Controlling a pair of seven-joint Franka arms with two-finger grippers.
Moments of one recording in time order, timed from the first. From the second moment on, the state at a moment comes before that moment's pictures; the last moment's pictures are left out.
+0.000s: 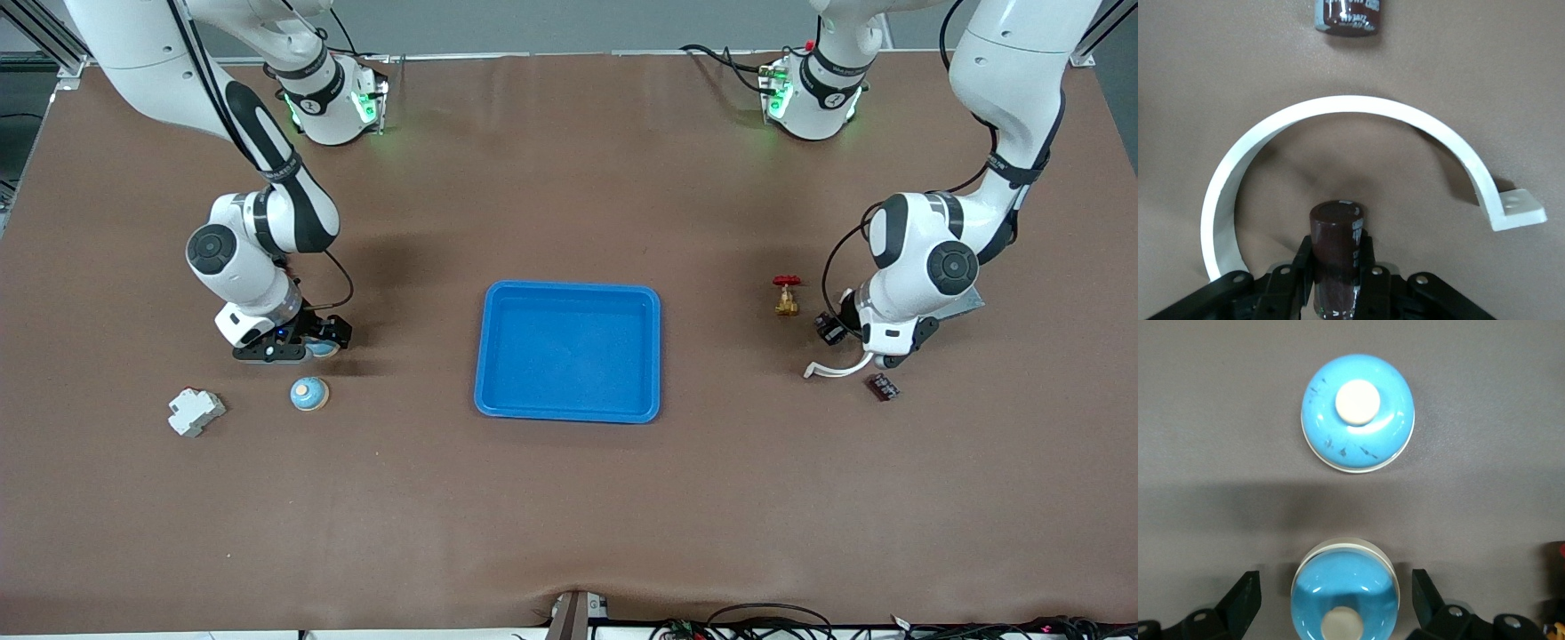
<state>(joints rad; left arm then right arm) 0.10 0.39 -0.16 -2.27 0.02 2.57 -0.75 0.10 0.39 -0.01 -2.34 0.02 2.81 0.08</state>
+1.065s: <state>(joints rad) -0.11 0.34 -0.39 -1.83 0.02 2.15 -1.27 0.24 0.35 -0.01 -2.18 0.02 2.48 0.29</state>
